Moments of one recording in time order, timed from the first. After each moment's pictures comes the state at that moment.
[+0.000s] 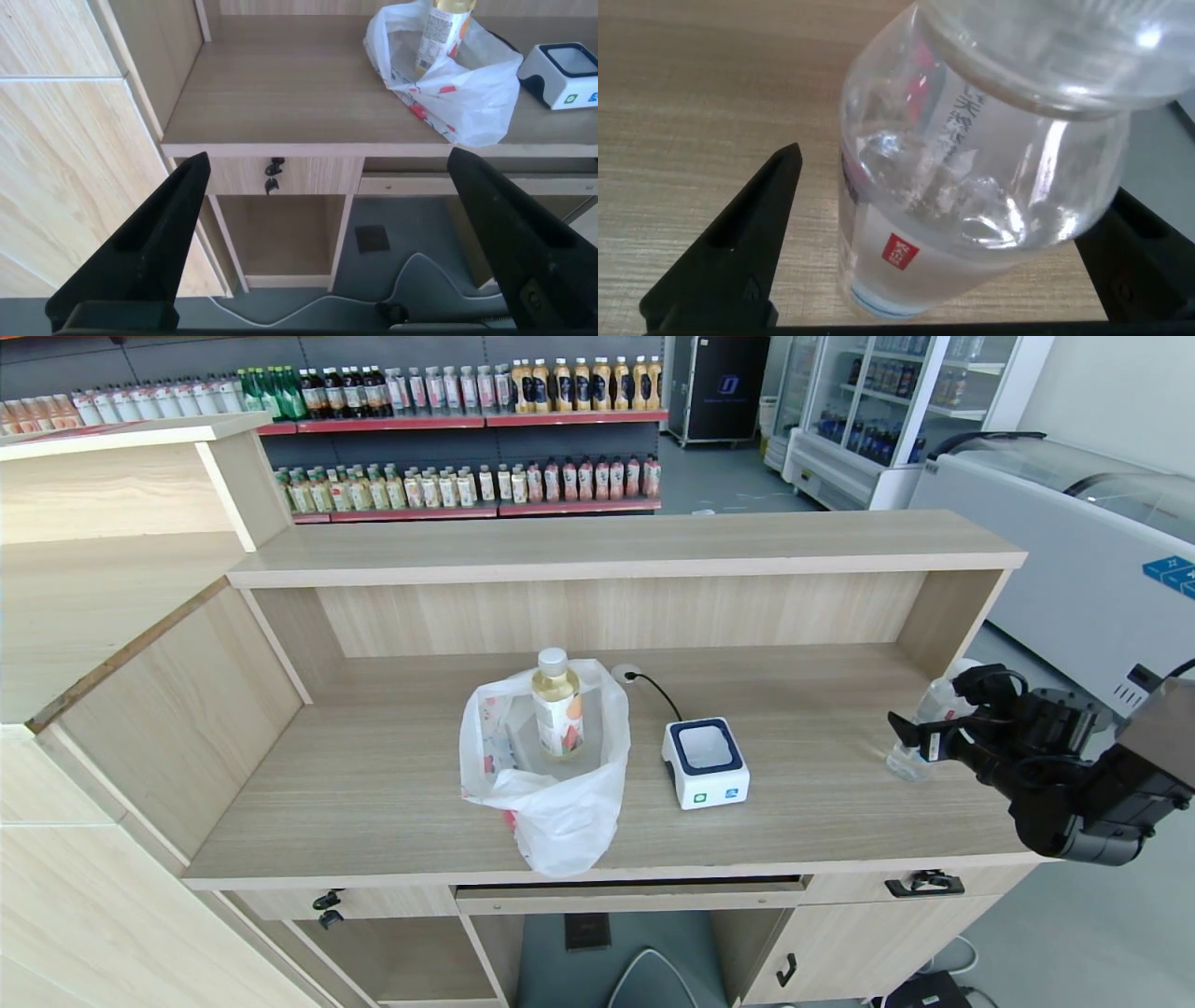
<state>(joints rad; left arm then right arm) 0.00 0.00 0.00 0.00 0.00 -0.01 -0.22 2.40 -1.05 -1.25 0.19 -0.25</state>
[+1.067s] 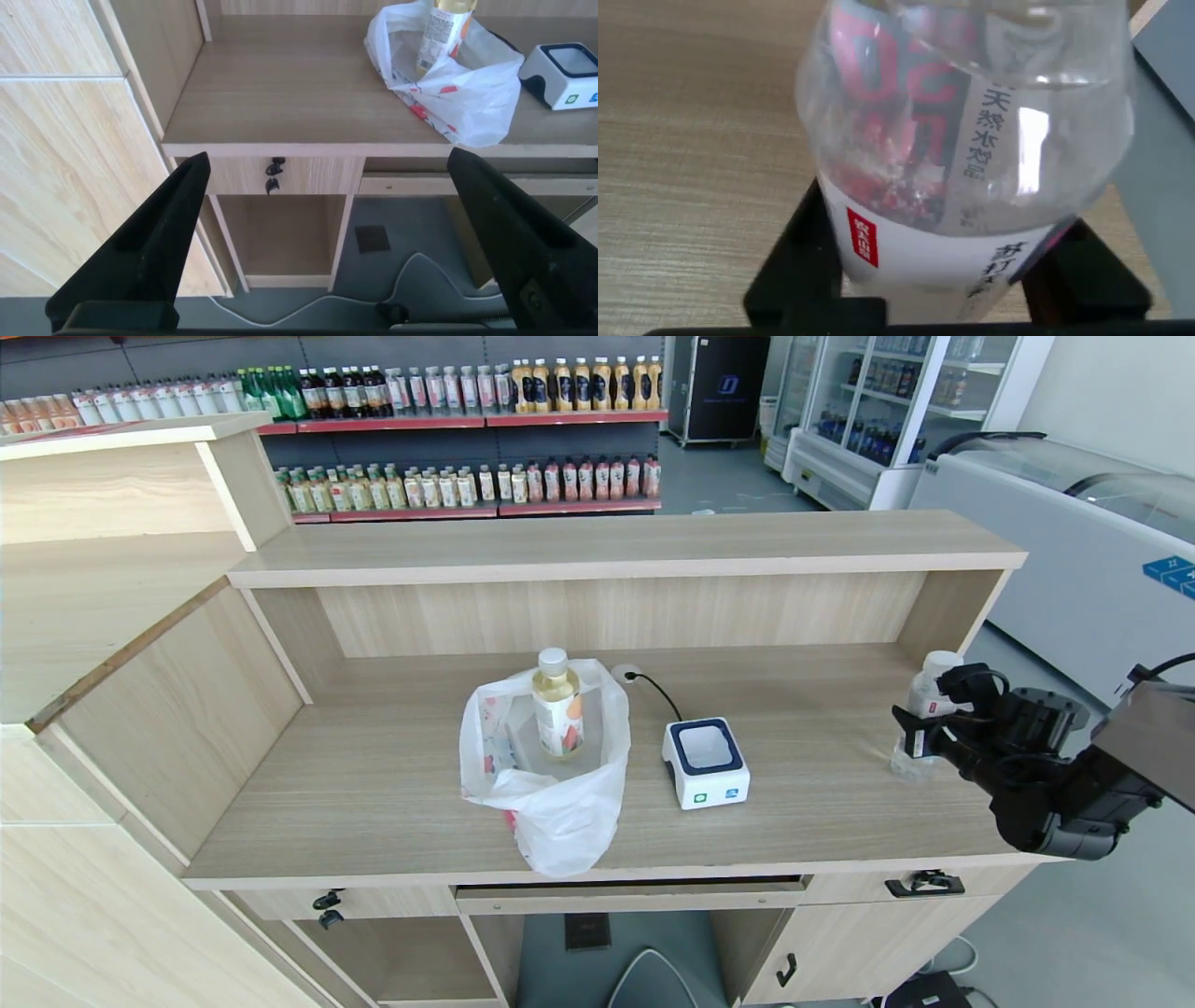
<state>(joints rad) 0.00 0.00 0.00 0.00 0.00 -0.01 -0.20 2.45 -1.12 -1.25 0.19 -0.25</state>
